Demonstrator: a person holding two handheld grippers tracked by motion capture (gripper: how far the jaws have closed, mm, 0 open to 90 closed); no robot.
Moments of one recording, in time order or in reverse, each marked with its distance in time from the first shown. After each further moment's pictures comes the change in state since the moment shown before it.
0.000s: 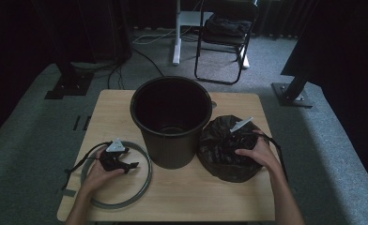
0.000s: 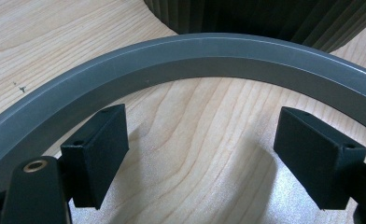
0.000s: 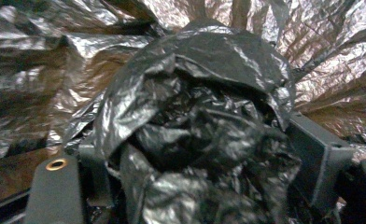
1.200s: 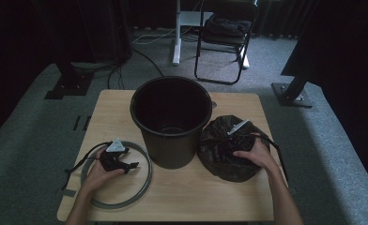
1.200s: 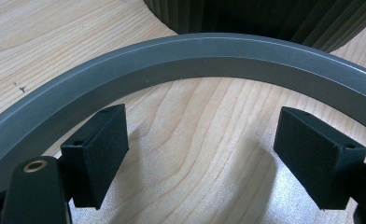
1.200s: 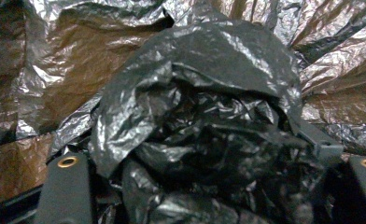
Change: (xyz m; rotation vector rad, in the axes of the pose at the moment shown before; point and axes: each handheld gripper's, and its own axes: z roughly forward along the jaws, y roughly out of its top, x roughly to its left) left arm 0.000 0.000 0.000 0.000 0.000 0.001; right arm -0.002 -0.005 0.020 0.082 0.001 0.022
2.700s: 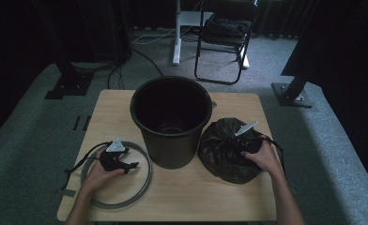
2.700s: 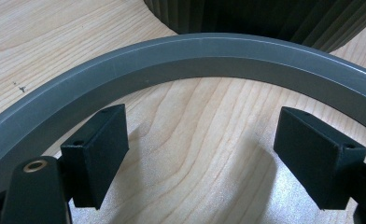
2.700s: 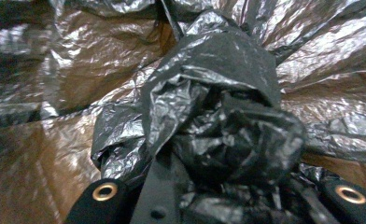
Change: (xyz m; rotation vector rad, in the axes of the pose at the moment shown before) left arm 0.000 0.000 0.000 -0.001 -0.001 -0.001; right arm -0.002 -0.020 -0.022 -0.098 0.000 -0.007
